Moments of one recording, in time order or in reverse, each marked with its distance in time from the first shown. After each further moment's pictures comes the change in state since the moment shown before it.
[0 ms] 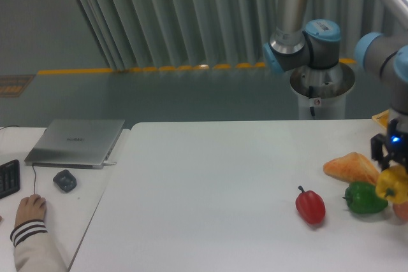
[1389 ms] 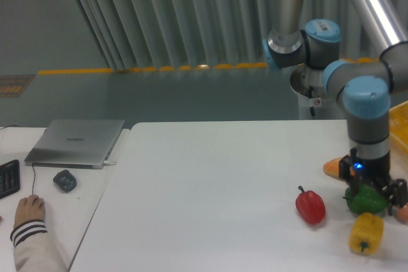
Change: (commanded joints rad) arm 0.044 0.092 0.006 -0.153 0.115 0.143
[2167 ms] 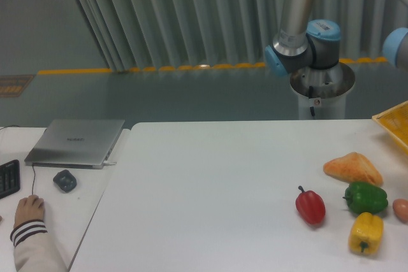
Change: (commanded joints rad) arm 0.210 0.000 0.003 -0.063 -0.060 0.558
